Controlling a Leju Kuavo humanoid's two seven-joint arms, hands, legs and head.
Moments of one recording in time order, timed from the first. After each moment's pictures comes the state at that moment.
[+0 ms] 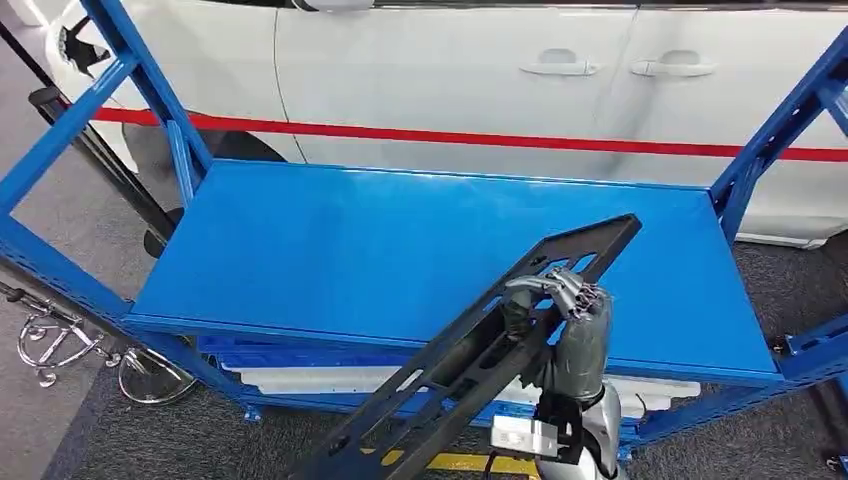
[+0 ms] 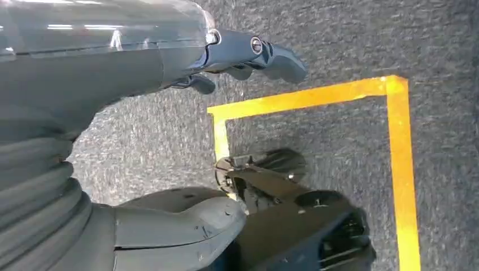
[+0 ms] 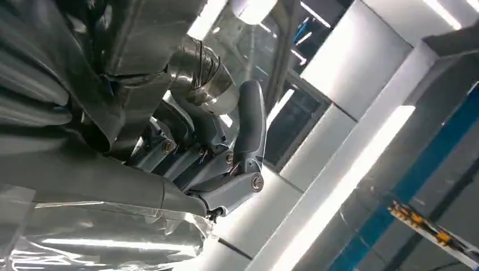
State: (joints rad) left arm -0.09 -0.21 1.15 -0.22 -0.98 0.01 -0.59; right arm -0.06 -0.04 0.41 -1.84 0.67 -0.65 -0.36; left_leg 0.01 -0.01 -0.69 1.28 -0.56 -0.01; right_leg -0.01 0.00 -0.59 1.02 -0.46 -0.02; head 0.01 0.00
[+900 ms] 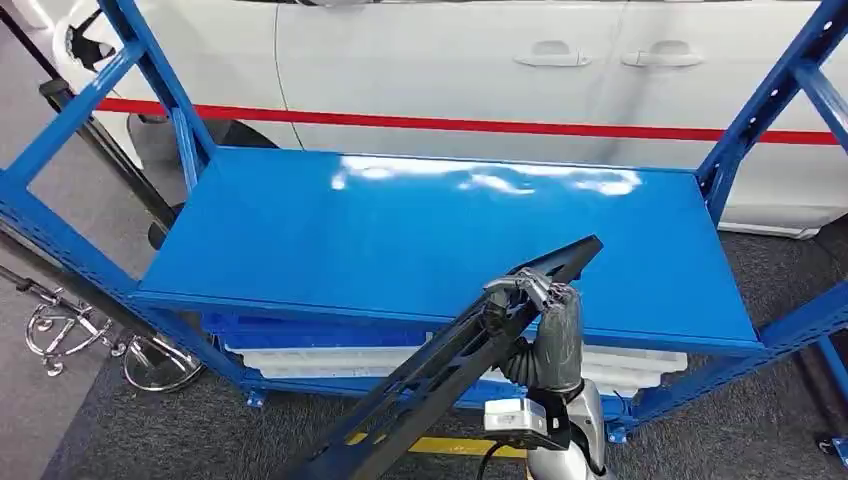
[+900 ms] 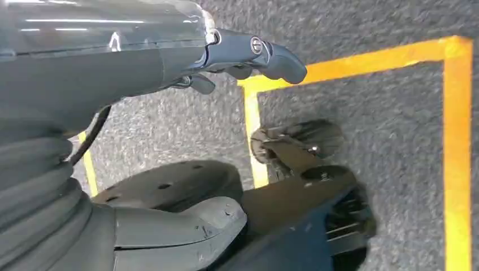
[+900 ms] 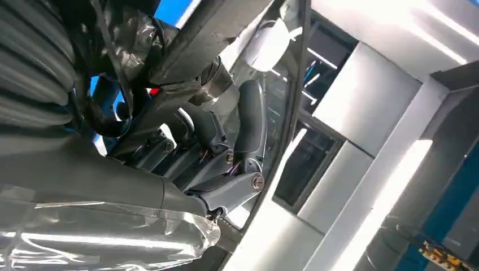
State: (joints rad) left arm -0.10 -0.23 1.16 -0.22 -0.97 -0.06 -0.50; right arm -0.08 -0.02 0.42 -1.78 0.58 -0.55 -0.34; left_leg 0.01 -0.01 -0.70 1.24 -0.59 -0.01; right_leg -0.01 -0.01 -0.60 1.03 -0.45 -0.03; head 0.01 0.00
